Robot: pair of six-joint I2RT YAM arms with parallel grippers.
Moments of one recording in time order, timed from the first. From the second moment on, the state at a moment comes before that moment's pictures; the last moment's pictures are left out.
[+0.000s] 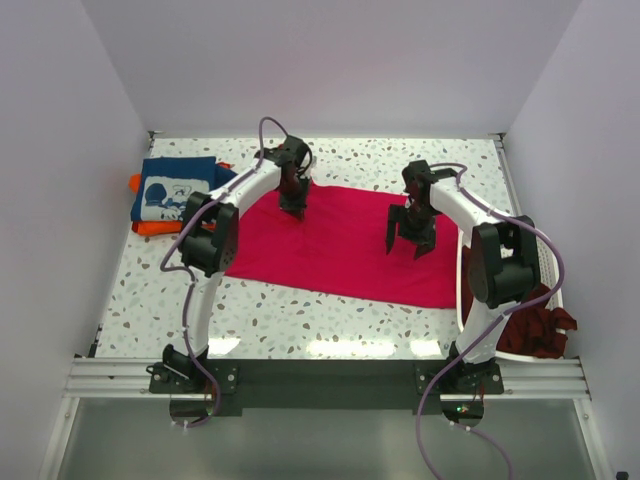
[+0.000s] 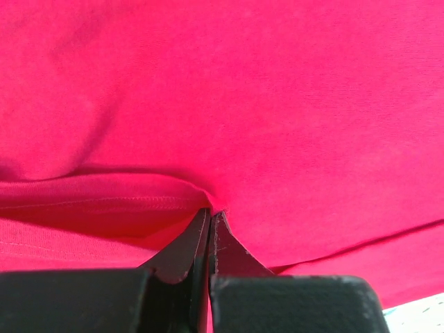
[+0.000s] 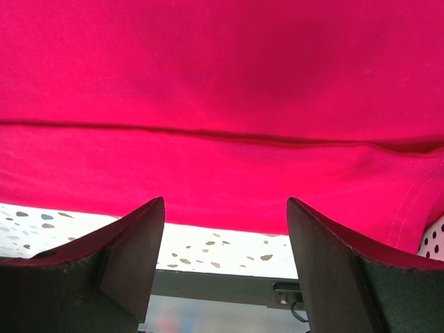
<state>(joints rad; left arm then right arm) -0.43 2.29 1.95 -0.88 0.13 -0.26 0.23 1.85 1.39 -1.03 -0.10 0.42</state>
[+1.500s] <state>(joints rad) -0.29 1.95 1.34 -0.54 0.03 -0.39 0.23 1.81 1.19 -0.81 0.04 0.40</state>
